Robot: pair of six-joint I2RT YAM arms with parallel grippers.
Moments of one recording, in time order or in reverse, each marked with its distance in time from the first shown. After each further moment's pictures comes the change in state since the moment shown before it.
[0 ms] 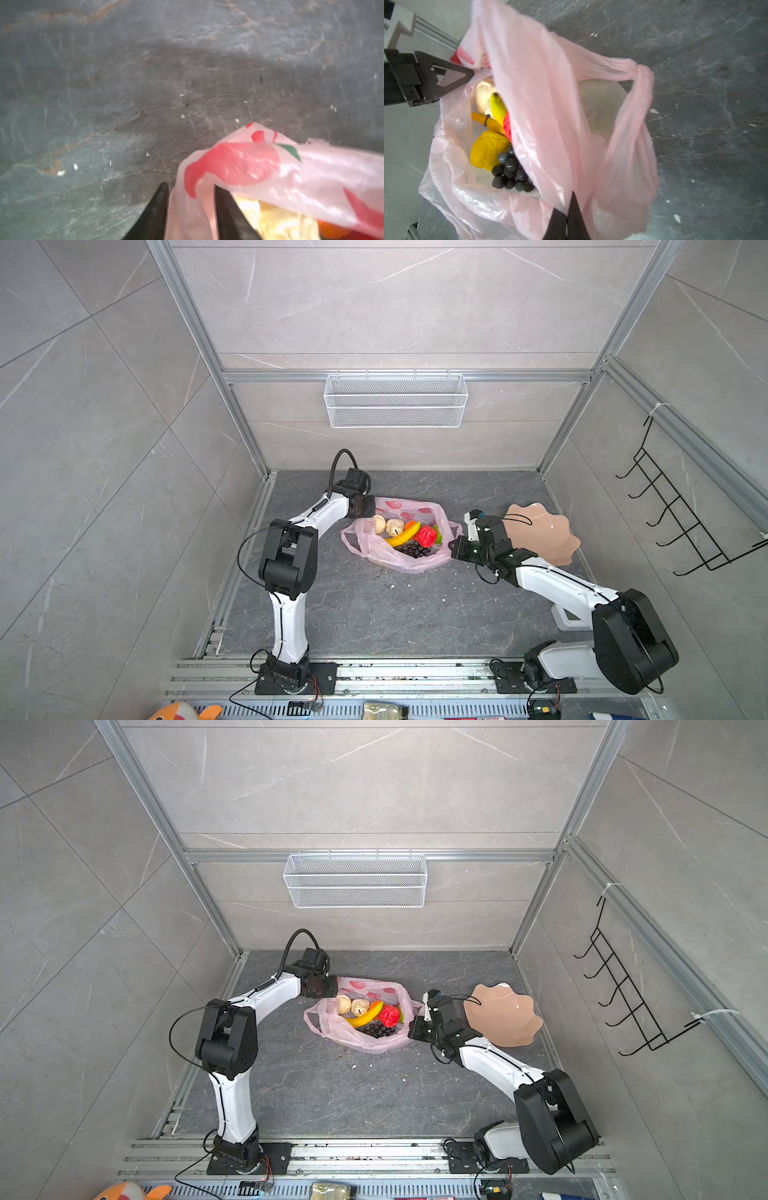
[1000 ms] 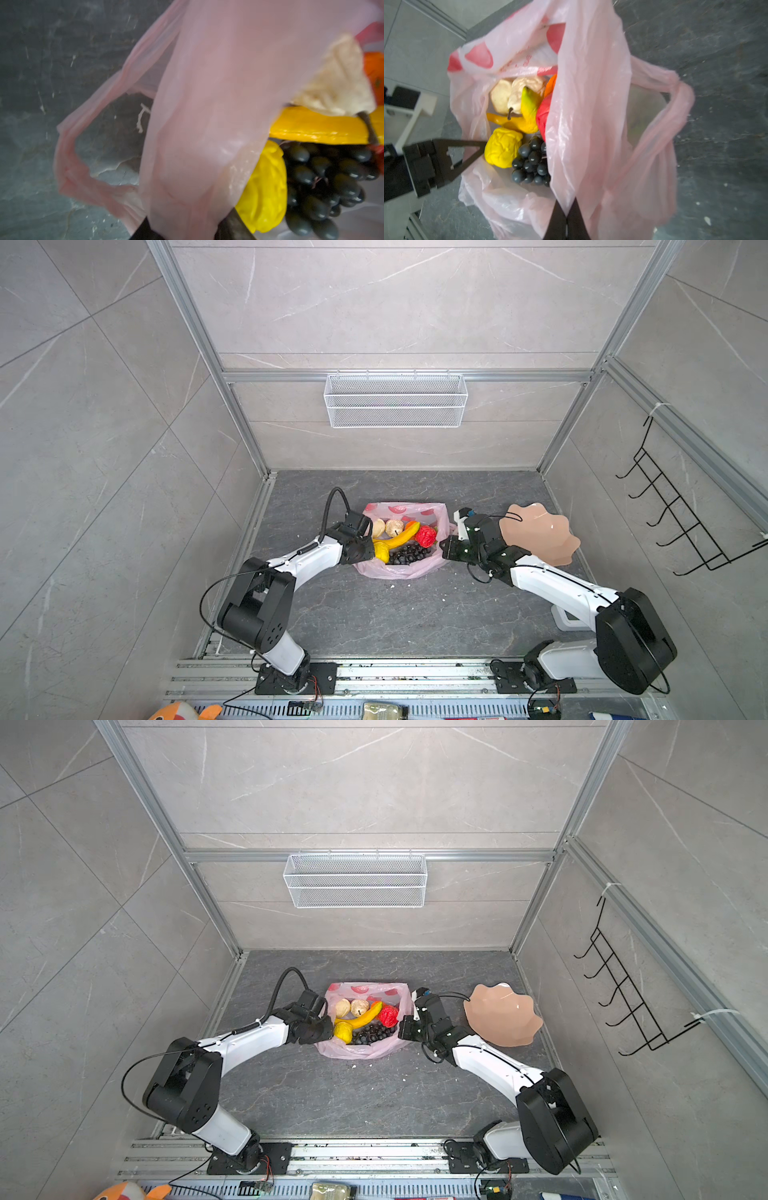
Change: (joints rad) left arm -0.115 -0.452 -0.663 0.131 -0.053 -0.325; right arm 0.043 0.005 0.050 -0.029 0.016 0.037
